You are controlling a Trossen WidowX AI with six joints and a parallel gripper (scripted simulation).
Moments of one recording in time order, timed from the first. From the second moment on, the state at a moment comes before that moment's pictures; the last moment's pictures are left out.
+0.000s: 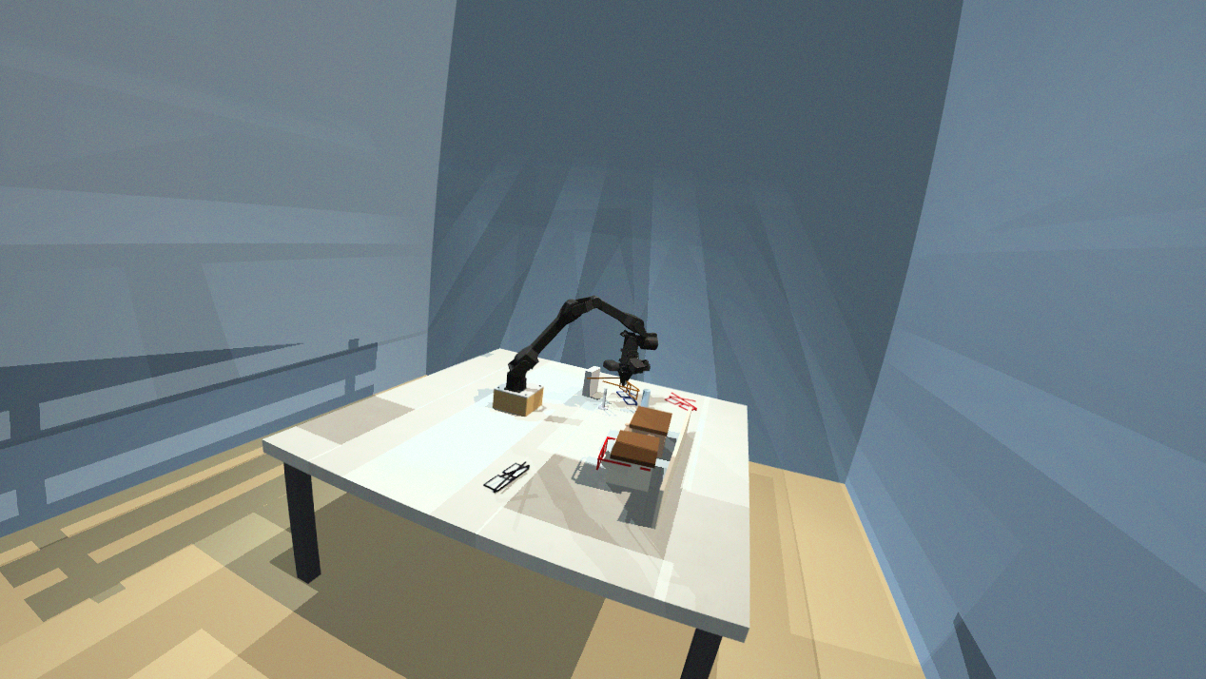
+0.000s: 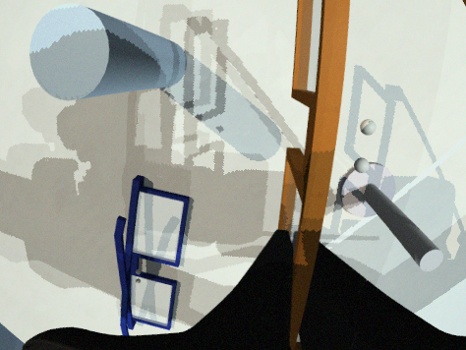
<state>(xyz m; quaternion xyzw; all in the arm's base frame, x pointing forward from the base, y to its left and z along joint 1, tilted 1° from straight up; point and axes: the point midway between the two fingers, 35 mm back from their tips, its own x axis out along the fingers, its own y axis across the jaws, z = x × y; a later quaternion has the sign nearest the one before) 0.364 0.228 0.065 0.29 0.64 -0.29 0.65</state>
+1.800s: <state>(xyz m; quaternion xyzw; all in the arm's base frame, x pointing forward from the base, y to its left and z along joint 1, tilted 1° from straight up) 0.249 0.223 0.053 -0.06 0.70 0.07 0.71</state>
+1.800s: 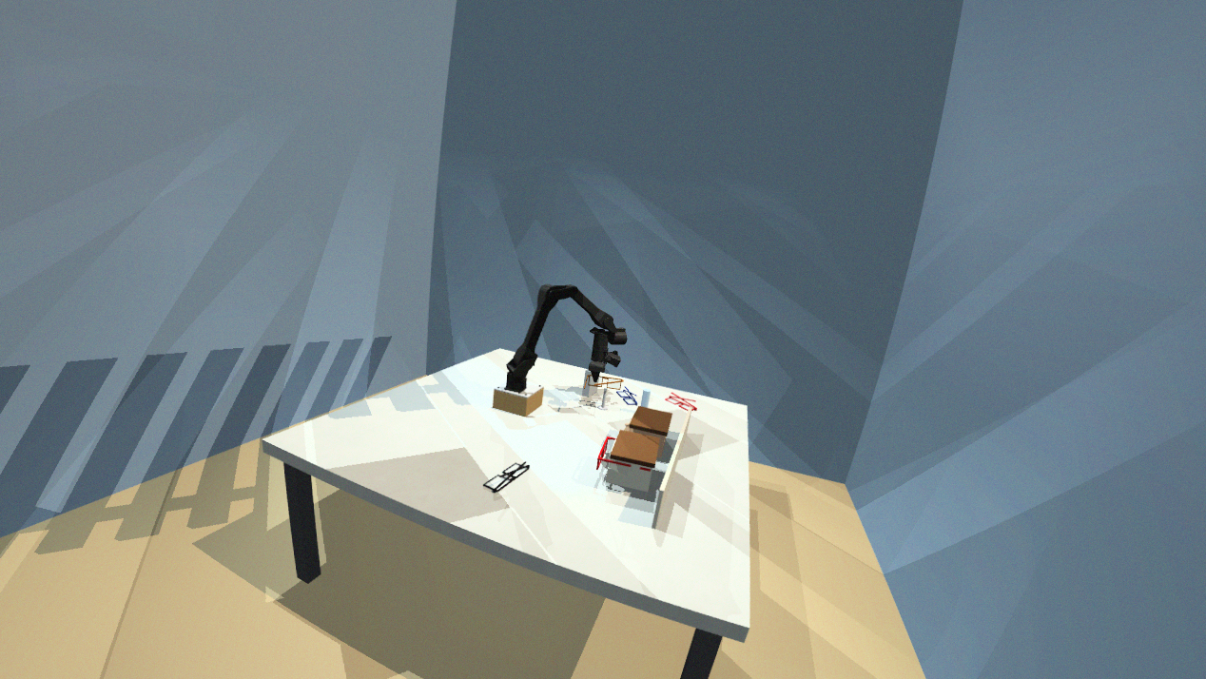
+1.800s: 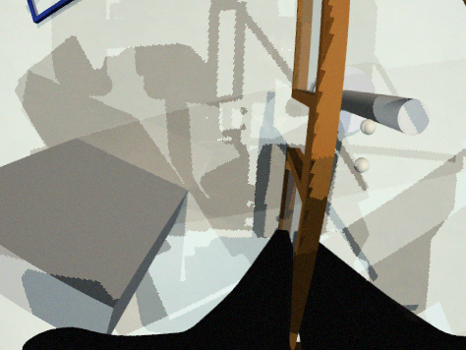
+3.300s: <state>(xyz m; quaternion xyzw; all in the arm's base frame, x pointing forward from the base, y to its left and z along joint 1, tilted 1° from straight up) 0.225 0.237 0.021 -0.07 0.70 0.07 0.71</state>
